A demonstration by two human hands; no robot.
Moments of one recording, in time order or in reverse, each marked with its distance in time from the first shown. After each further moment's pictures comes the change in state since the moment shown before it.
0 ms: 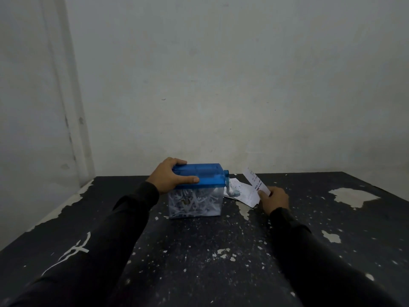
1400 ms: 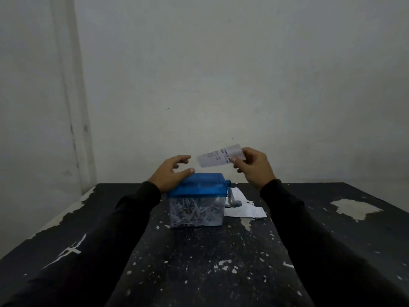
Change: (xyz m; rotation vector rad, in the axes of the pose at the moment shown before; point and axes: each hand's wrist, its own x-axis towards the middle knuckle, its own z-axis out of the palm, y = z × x) left_hand 0.014 0.019 -0.014 0.067 0.028 0.072; right_hand -0.017 -0.151 -0.023 0.413 -0.273 -0.567
